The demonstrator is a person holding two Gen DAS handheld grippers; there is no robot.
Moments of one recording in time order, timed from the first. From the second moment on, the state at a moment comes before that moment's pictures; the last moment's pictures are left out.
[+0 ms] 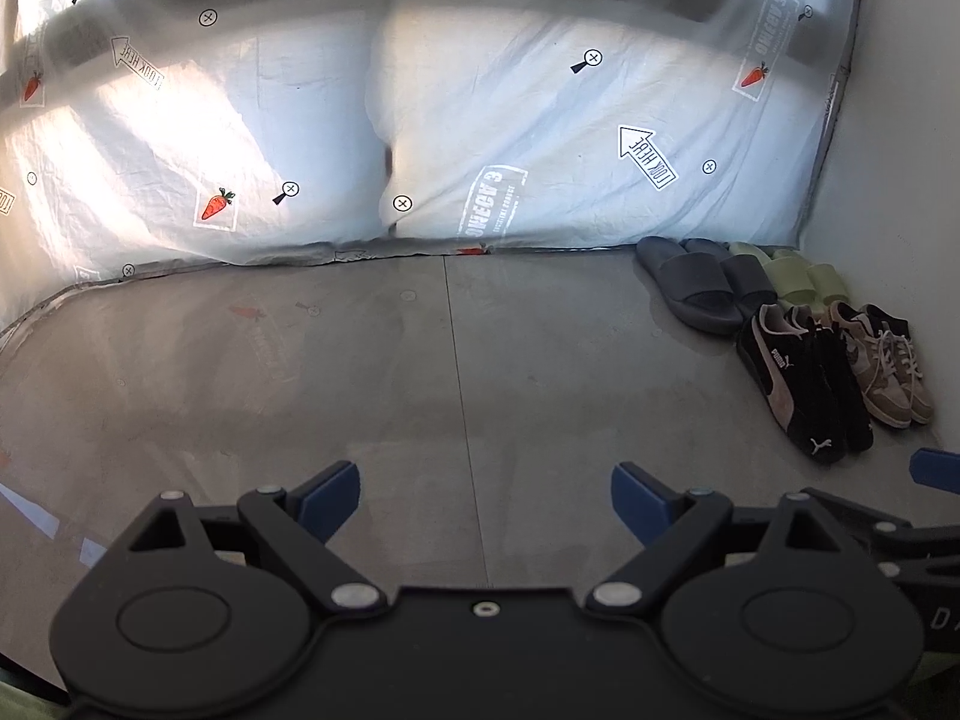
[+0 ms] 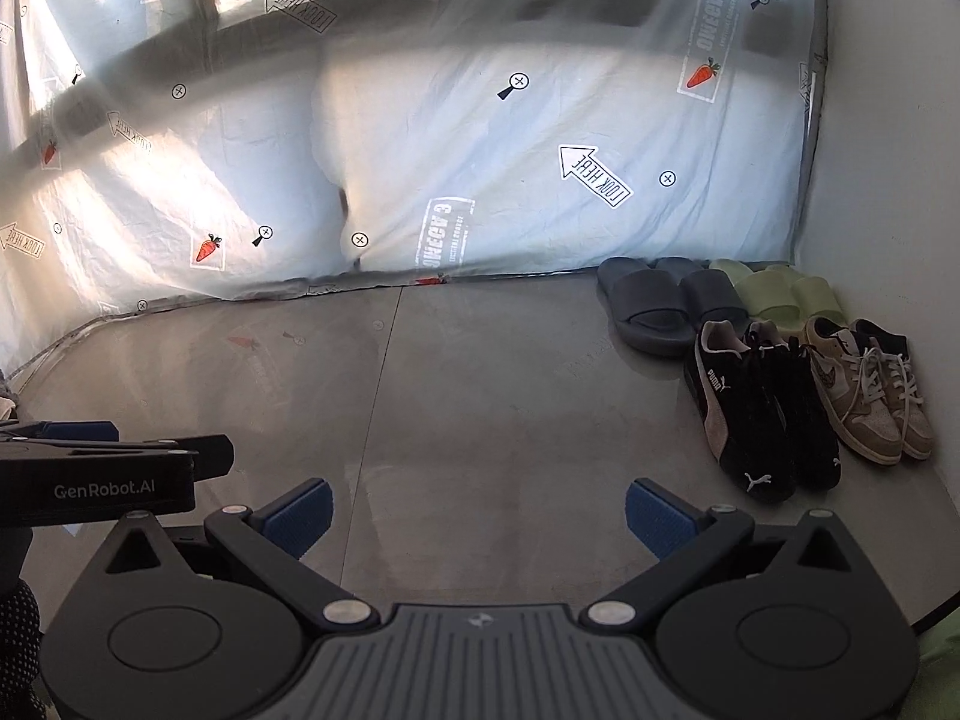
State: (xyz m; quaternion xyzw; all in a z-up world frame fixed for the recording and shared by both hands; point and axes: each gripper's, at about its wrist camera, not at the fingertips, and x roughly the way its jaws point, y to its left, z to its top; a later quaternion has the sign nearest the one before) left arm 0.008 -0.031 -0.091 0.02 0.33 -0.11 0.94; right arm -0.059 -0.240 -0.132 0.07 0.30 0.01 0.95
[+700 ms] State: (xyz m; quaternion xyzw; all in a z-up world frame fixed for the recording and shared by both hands) left arm -0.006 -0.032 -0.090 0.02 0.33 -0.11 0.94; right arm -0.070 -0.239 -0.136 0.06 0.31 0.02 0.95
